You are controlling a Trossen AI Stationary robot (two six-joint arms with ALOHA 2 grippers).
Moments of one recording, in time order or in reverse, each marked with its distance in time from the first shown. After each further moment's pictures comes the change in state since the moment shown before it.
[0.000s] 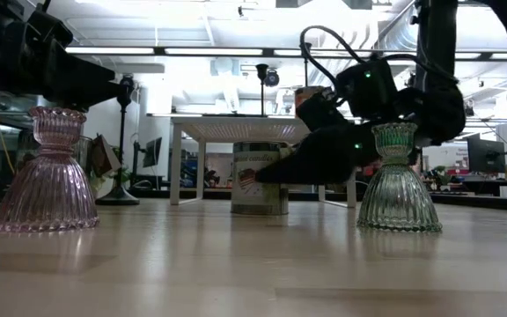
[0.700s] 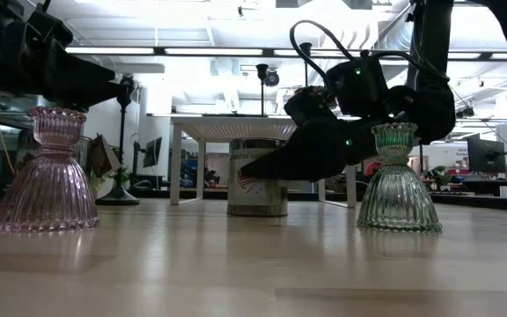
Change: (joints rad) left arm 0.000 0.000 0.000 0.000 0.000 0.000; right arm 0.026 0.024 0.066 -0.032 -0.050 0.042
